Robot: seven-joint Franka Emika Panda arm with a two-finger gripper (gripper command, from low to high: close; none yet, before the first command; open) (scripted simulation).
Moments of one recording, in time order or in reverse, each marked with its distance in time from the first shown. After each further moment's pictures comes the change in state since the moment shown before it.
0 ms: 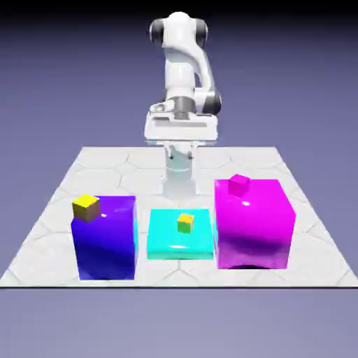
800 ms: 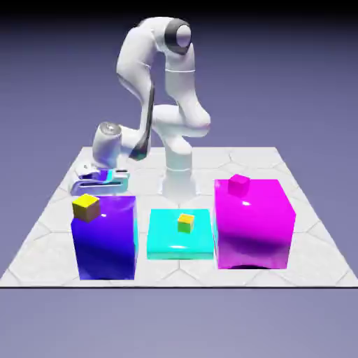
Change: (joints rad) arm -0.426 0.525 -0.360 0.034 -0.841 -0.281 -0.594
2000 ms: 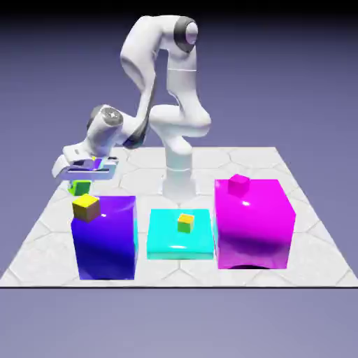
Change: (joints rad) arm 0.112 -0.157 0.190 0.267 0.100 -0.390 0.074
